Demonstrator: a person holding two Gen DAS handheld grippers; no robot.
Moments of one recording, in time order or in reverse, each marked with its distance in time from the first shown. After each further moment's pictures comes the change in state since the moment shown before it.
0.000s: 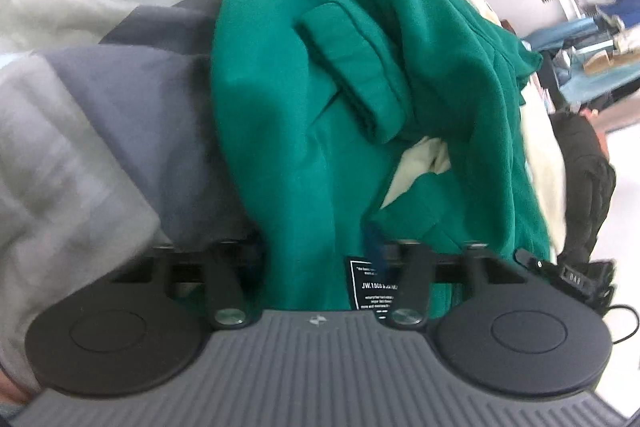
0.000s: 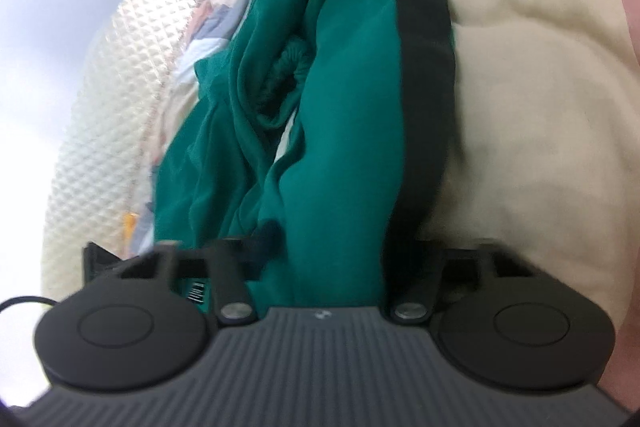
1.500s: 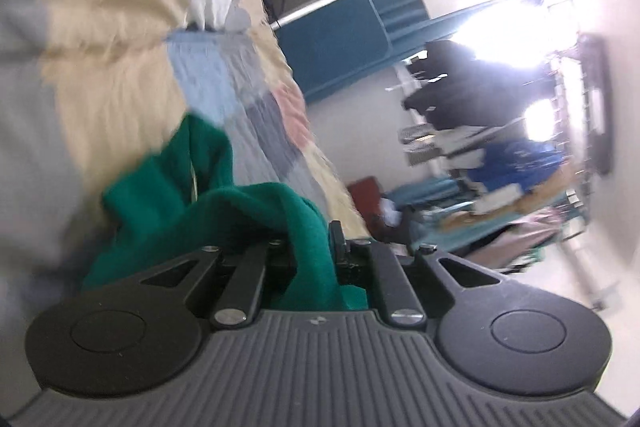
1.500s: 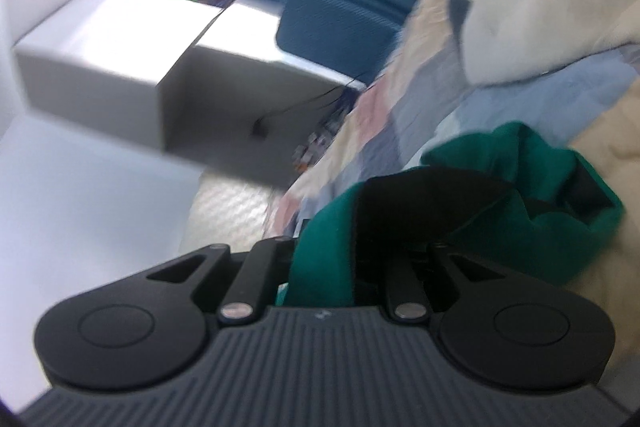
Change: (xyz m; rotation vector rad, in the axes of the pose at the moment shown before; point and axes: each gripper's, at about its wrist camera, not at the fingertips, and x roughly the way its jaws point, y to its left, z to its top) left arm -0.140 -0.014 0.111 -0.161 -0.436 -0.417; right arm -0.053 0.108 0.069 0.354 -0.561 0.179
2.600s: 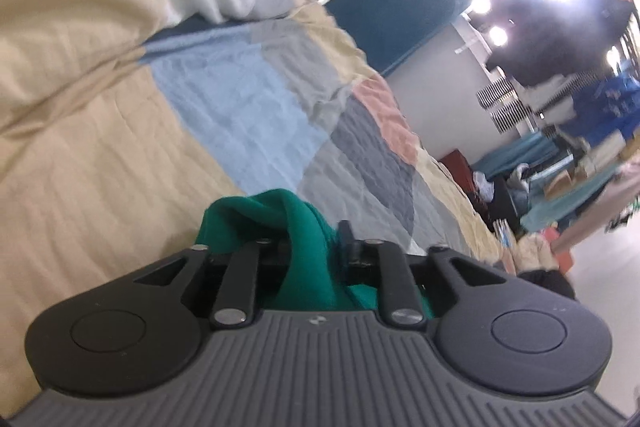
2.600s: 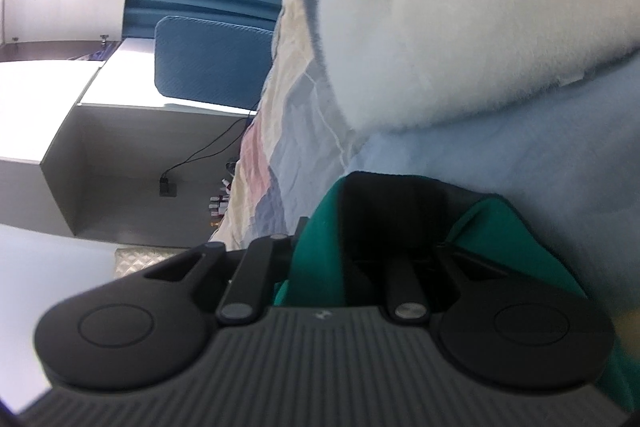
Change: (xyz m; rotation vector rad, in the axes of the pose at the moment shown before) left arm 0.238 0.092 0.075 0.234 0.056 0.189; right arm 0.171 -0.129 0.067 0.174 -0.030 -0.157
